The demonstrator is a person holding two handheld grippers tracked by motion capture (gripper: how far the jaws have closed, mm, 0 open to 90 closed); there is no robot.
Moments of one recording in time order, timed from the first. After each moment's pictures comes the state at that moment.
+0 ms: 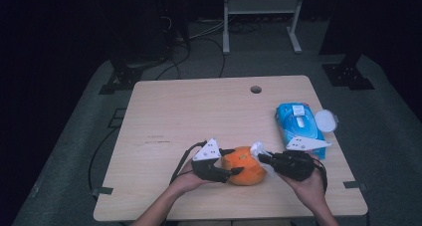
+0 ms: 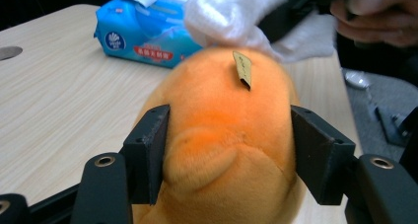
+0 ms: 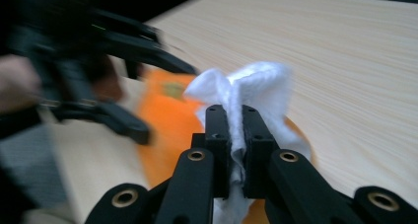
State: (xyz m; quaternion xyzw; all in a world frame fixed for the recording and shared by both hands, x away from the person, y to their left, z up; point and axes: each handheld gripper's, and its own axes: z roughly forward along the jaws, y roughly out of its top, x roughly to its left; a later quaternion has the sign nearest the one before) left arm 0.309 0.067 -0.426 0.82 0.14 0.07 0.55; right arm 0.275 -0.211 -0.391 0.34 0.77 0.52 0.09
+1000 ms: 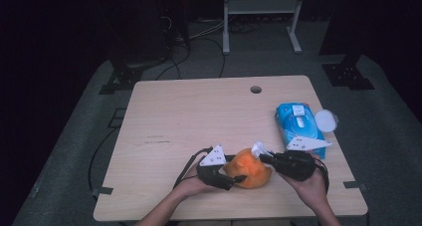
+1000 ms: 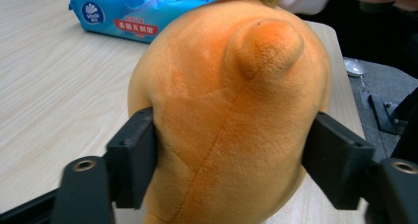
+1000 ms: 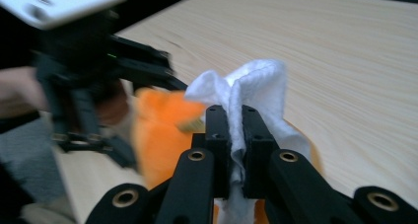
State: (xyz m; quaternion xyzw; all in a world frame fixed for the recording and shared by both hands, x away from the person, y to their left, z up) left arm 0.305 0.056 -0.449 0.84 0.14 0.06 0.53; right arm 0.274 -0.214 -0.390 0.34 0.78 0.51 0.10
